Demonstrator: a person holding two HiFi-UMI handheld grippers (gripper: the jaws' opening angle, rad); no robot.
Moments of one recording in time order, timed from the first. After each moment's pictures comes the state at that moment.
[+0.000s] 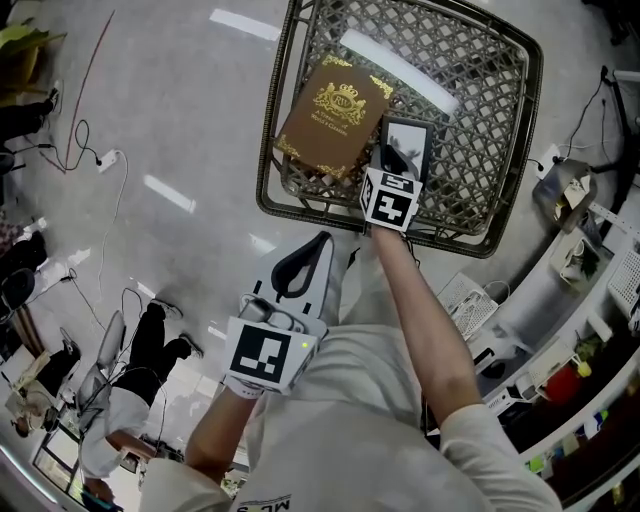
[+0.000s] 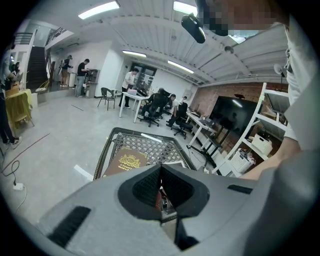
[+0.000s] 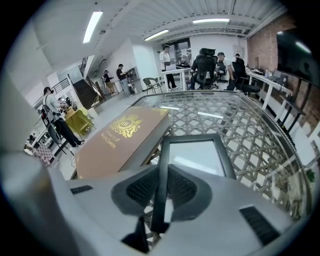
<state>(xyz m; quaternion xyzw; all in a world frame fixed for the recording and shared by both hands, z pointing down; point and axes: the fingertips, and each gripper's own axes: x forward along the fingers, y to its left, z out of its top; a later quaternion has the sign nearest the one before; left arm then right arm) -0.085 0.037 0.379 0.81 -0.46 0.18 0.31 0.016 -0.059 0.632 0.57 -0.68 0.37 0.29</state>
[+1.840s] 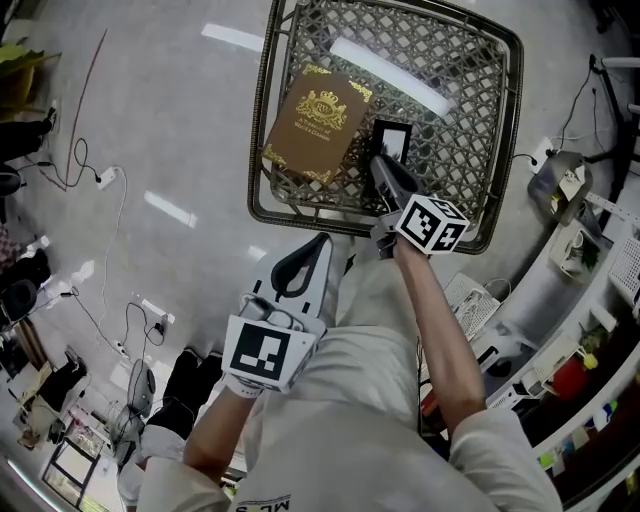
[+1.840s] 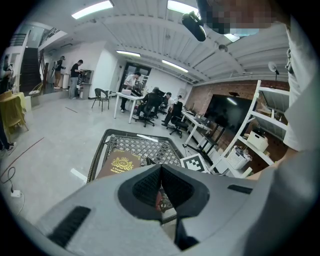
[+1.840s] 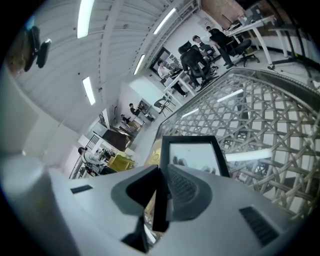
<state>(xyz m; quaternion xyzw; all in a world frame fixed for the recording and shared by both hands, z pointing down) -0.062 0.035 0.375 0.83 -0.43 0.19 0.29 0.029 -0.052 0.553 0.46 -0.73 0.50 0.01</state>
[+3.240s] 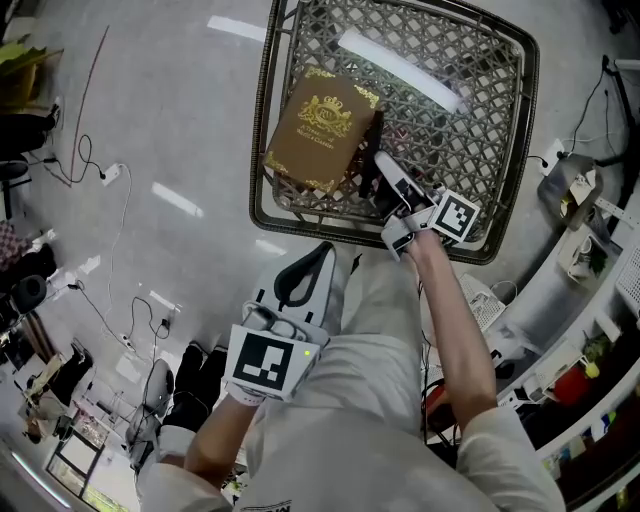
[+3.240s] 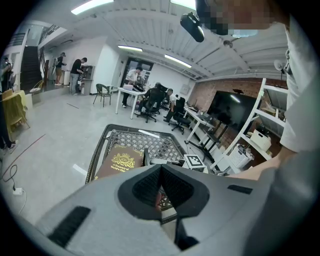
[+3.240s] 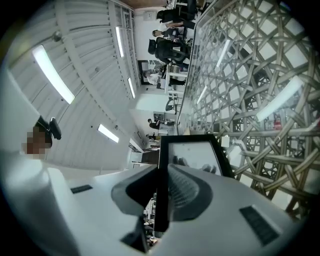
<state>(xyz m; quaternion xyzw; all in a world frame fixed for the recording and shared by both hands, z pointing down) -0.062 0.028 0.397 0.82 -0.43 0.22 0.31 0.012 -0.080 0.544 0.27 -0.68 0.64 -0.22</state>
